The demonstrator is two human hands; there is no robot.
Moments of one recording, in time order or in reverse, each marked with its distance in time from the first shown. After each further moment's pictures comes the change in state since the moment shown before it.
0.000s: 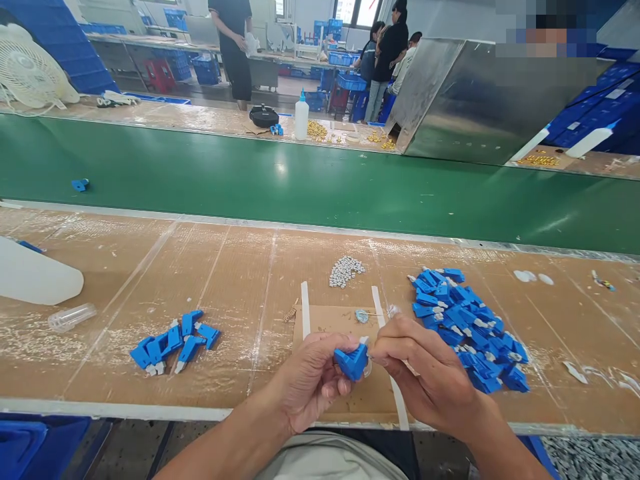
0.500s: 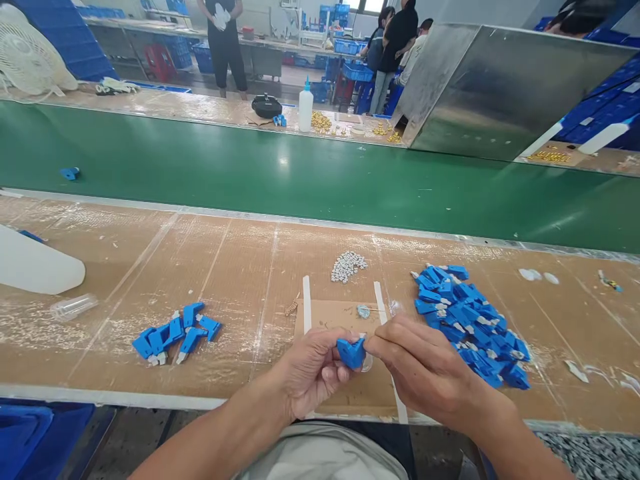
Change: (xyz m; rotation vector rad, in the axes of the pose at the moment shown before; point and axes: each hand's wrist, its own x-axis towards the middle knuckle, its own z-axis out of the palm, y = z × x) left_hand 0.008 0.001 -0.008 -0.012 -0.007 -0.086; right_hand 0.000 0.004 -0.003 -0.344 -0.150 -0.172
